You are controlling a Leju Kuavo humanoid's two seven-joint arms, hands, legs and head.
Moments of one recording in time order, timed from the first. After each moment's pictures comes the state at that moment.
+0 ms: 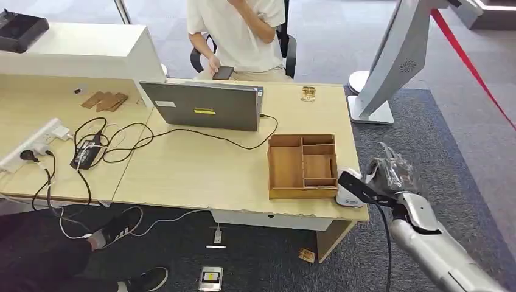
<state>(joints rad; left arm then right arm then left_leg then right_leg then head) -0.22 0.16 -1.06 -0.28 0.12 -0.61 0.20 -0.67 -0.44 0.87 -0.77 0.62 -0.34 0.25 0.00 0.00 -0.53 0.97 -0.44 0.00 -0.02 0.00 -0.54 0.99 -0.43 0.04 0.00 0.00</state>
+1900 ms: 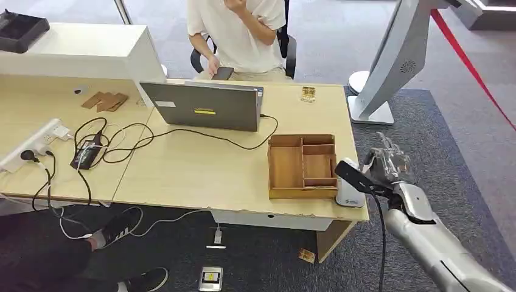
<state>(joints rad) -0.23 0.16 -1.06 -0.28 0.09 -0.61 0.19 -0.73 -0.39 0.83 -0.73 0.65 -0.36 0.24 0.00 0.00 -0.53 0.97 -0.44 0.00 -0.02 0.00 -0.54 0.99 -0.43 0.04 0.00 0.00</state>
